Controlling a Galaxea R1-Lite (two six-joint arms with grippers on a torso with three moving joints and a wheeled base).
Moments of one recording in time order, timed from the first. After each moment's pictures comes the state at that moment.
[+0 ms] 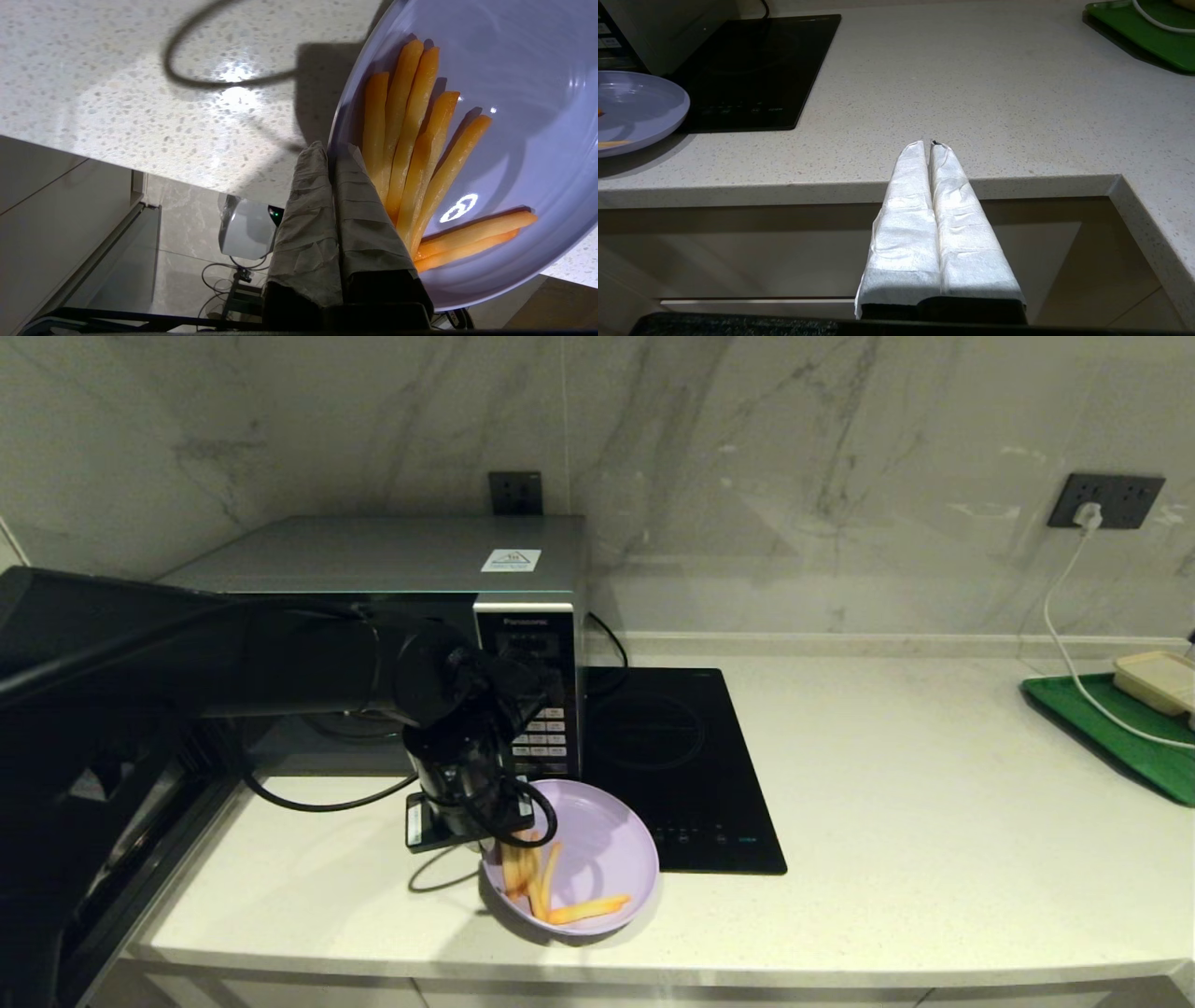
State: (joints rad) left arm -0.57 2.11 -1.67 0.89 0.24 -0.81; right arm 0.01 0.00 -0.02 0.03 -0.05 0.10
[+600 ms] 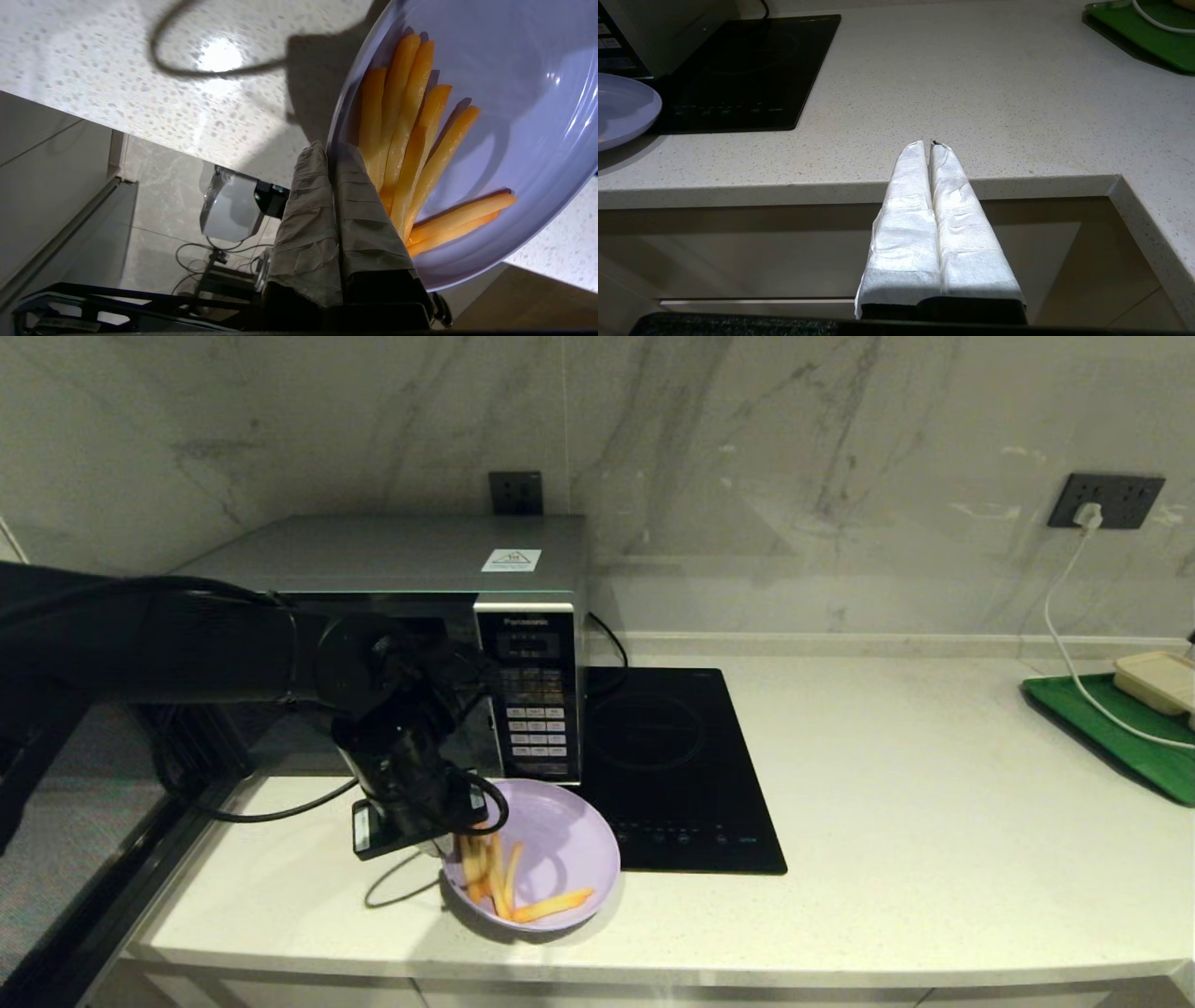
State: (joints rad) left arm -0.46 2.02 -1.56 0.86 0.17 -0.82; right arm 0.01 0.00 -0.02 0.03 -0.05 0.10
